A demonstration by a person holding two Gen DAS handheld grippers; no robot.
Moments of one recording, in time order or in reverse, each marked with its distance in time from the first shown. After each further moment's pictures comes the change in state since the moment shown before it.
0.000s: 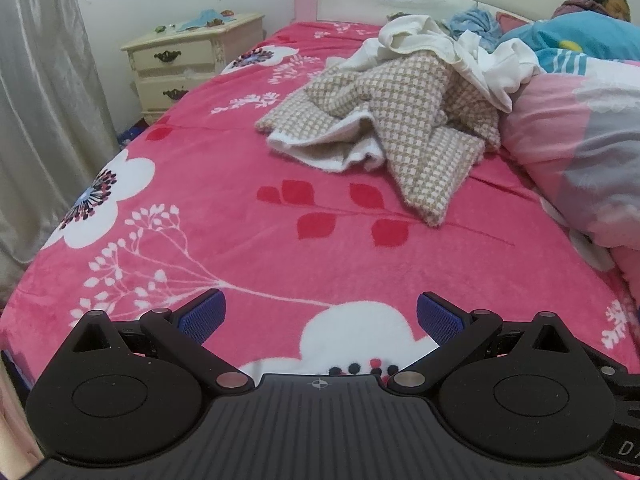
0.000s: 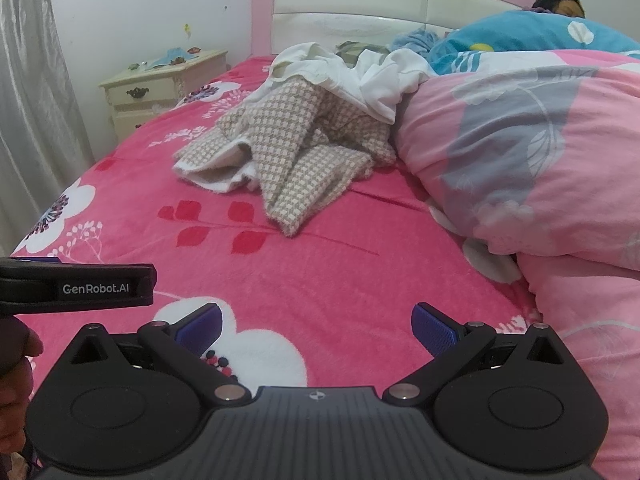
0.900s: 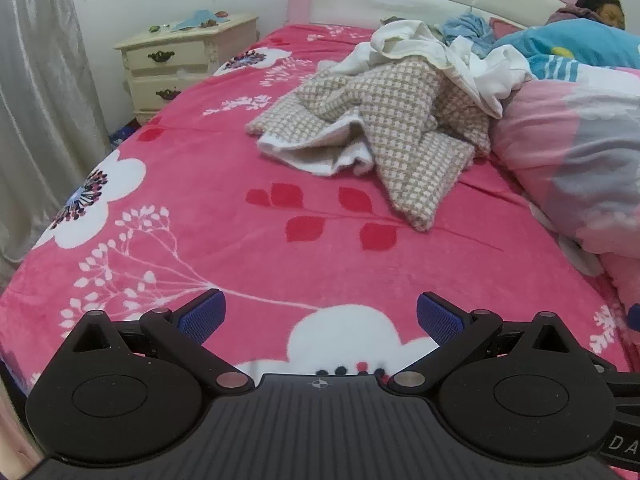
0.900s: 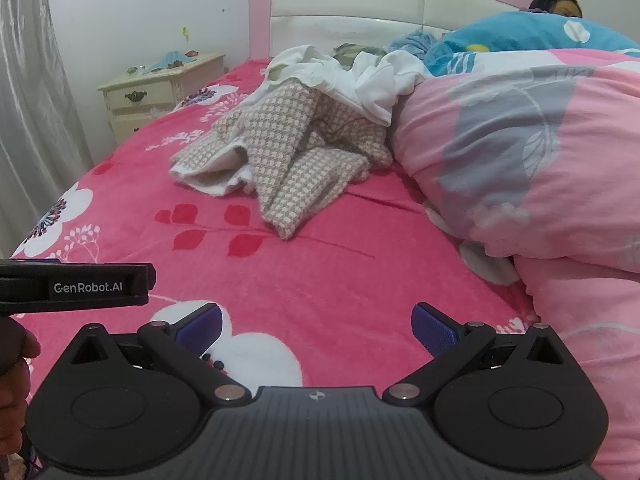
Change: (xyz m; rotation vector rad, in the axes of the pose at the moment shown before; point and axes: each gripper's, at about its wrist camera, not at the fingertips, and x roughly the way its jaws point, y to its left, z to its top) left arm -0.002 -0.002 0.001 -0.011 -0.012 -0.027; right arm 0.001 -0.005 0.001 0.000 -0.008 0.002
